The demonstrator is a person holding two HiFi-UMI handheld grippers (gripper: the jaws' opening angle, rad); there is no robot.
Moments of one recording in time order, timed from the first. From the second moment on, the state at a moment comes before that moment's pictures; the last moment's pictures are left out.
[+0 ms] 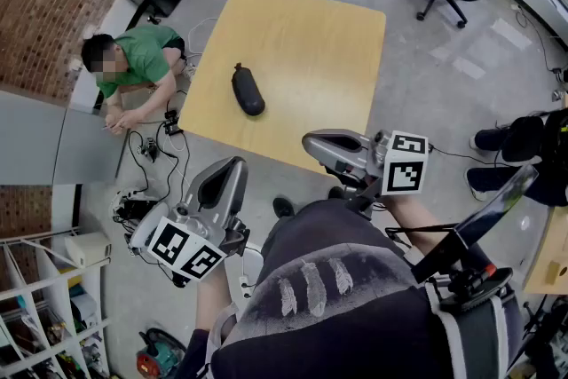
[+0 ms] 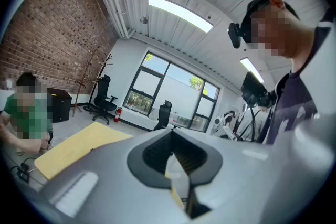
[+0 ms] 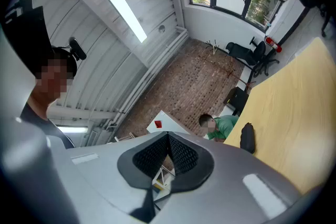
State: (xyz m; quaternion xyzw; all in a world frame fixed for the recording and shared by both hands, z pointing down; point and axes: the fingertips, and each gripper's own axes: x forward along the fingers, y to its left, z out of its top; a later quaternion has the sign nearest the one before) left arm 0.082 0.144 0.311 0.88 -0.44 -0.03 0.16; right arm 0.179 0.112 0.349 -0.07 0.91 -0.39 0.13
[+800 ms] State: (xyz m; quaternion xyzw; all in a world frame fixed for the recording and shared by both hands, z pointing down) left arm -0.147 0.179 0.327 0.87 -0.43 -0.11 0.20; right arm -0.031 0.167 0.379 -0.18 0.92 -0.35 -0.08
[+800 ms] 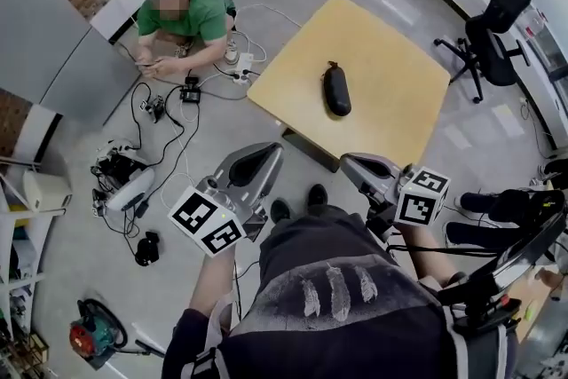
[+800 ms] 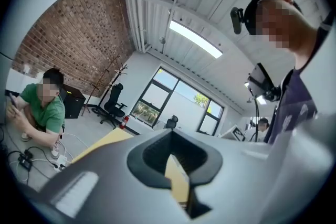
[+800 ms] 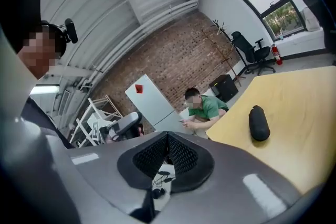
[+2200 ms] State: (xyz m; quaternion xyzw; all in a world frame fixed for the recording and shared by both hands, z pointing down) left arm -0.094 -0.069 0.489 0.86 -0.42 0.22 0.18; right arm 0.024 -0.037 0.512 -0.24 0.87 -0.40 -0.18
